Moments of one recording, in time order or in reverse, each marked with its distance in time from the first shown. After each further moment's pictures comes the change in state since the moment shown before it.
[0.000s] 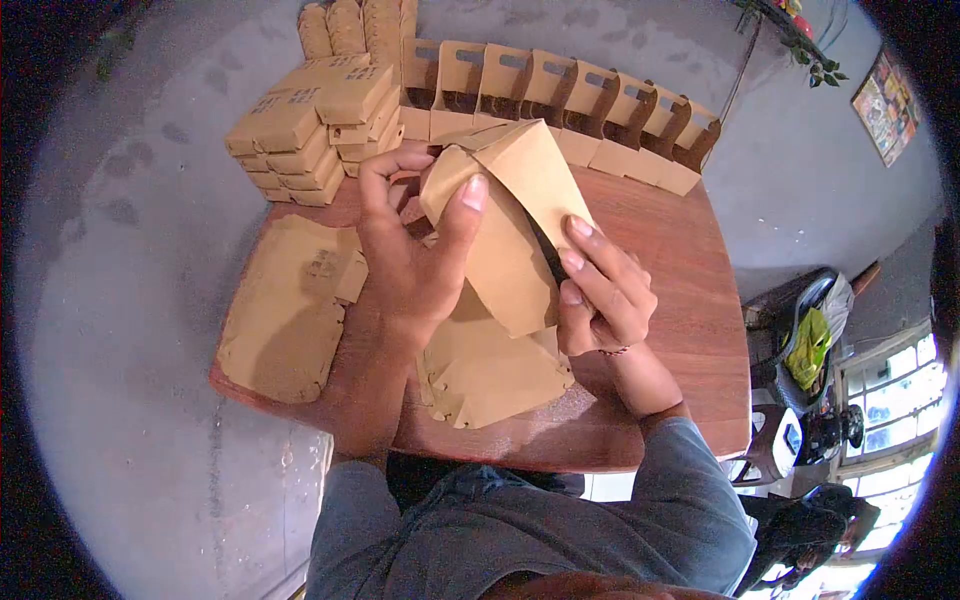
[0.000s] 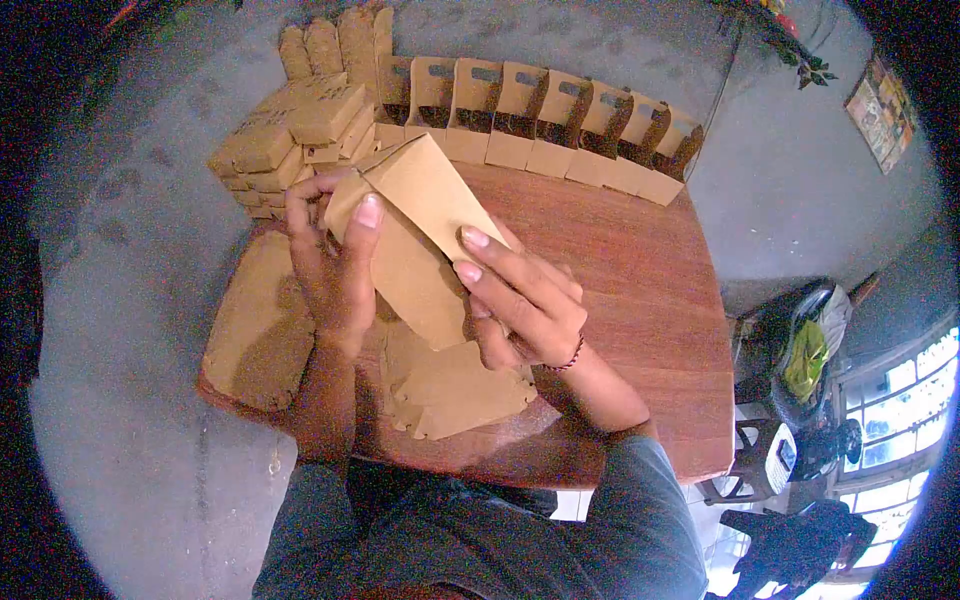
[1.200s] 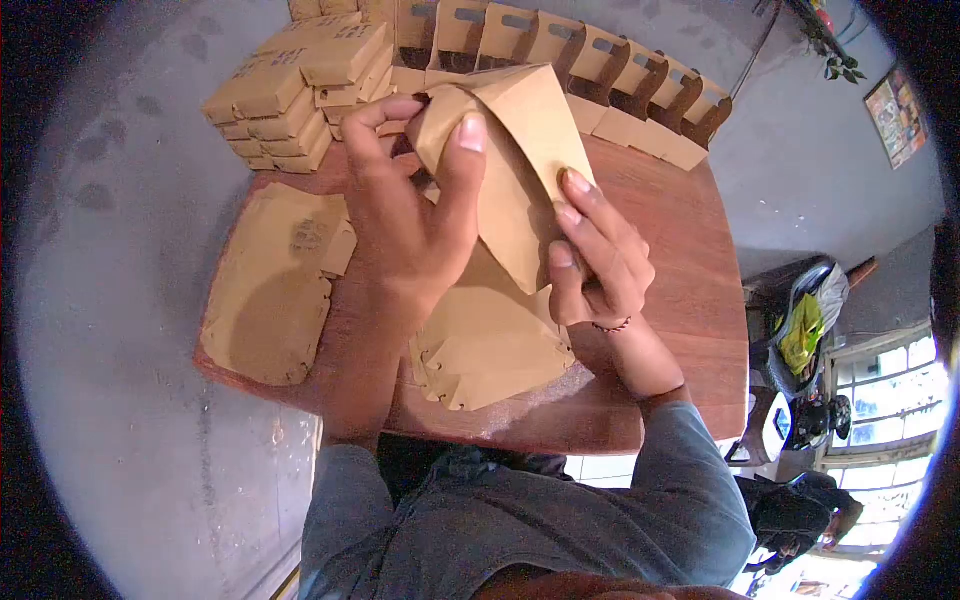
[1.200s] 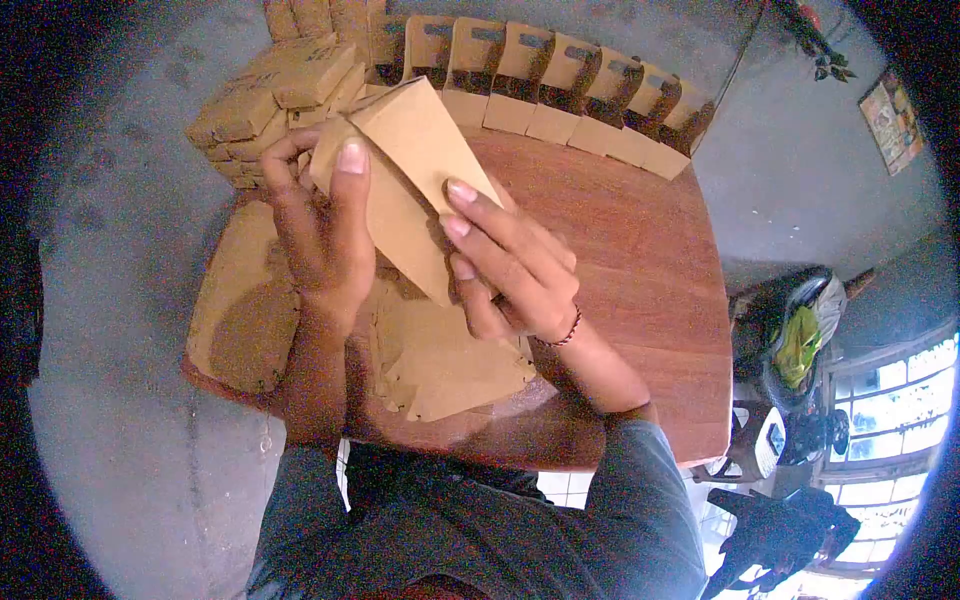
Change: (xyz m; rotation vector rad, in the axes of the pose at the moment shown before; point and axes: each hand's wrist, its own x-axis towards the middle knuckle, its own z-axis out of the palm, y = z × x) left_hand 0.007 -0.009 0.003 0.193 0.025 0.011; right_hand -0.009 0.010 0.019 -0.015 -0.032 0.055
